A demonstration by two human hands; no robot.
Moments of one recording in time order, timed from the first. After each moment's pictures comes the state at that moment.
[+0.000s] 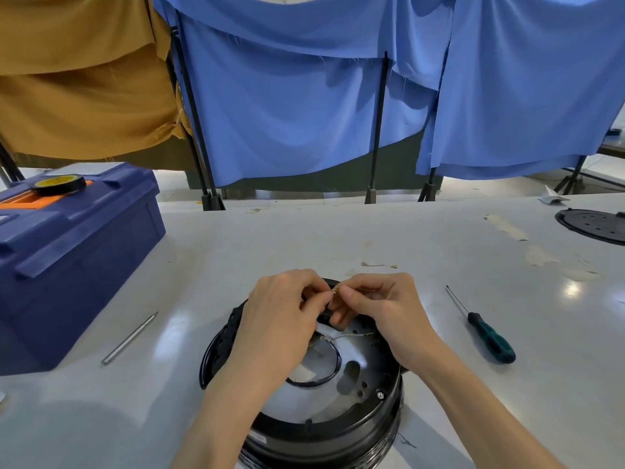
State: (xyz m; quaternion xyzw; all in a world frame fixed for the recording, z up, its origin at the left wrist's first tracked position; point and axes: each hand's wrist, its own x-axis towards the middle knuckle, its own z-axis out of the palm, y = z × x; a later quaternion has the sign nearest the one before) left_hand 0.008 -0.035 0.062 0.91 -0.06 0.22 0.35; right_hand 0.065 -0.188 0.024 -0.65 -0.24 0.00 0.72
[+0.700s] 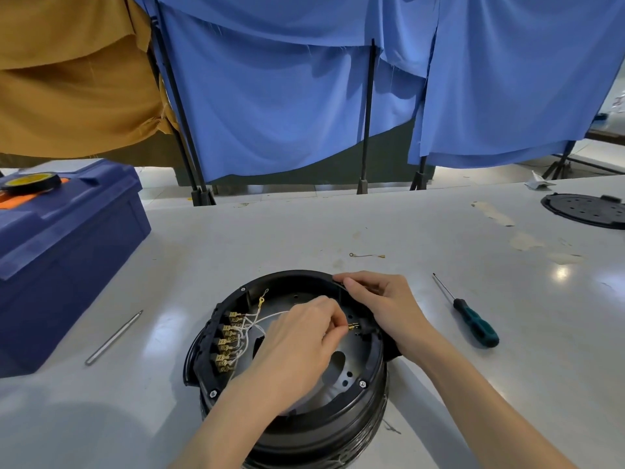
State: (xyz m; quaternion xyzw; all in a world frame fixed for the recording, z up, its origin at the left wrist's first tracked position) left_hand 0.010 -0.060 0.029 0.96 -0.14 0.06 0.25; right_hand 0.082 -0.211 -0.003 -0.72 -0.13 0.01 0.68
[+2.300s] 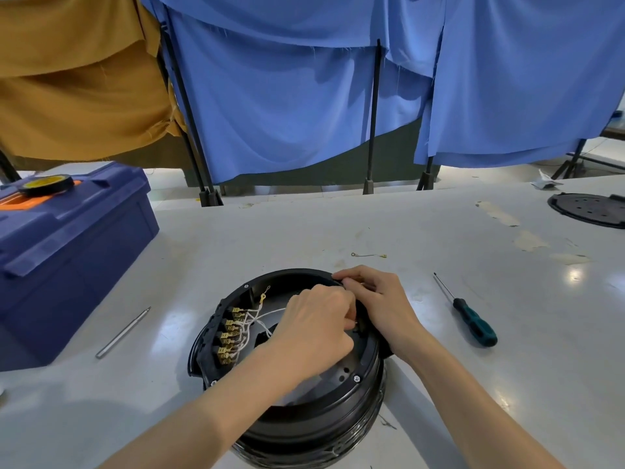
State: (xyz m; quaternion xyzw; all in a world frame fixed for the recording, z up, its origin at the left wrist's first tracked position) left_hand 0.025 -0.080 0.042 0.97 -0.15 0.08 0.16; right_hand 0.080 -0.205 0.001 -0.75 -0.13 -0.03 0.64
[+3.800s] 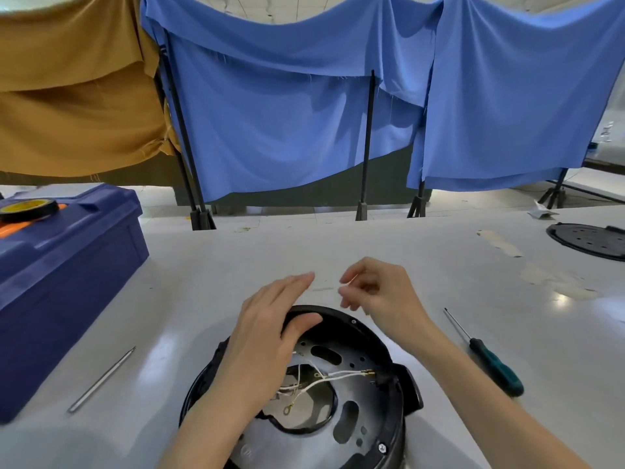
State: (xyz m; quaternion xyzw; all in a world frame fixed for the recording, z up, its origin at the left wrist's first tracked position) left_hand 0.047 -0.013 0.035 0.91 -0.11 0.22 0.33; right_hand 0.119 -0.192 0.041 -0.78 -0.20 -0.08 0.59
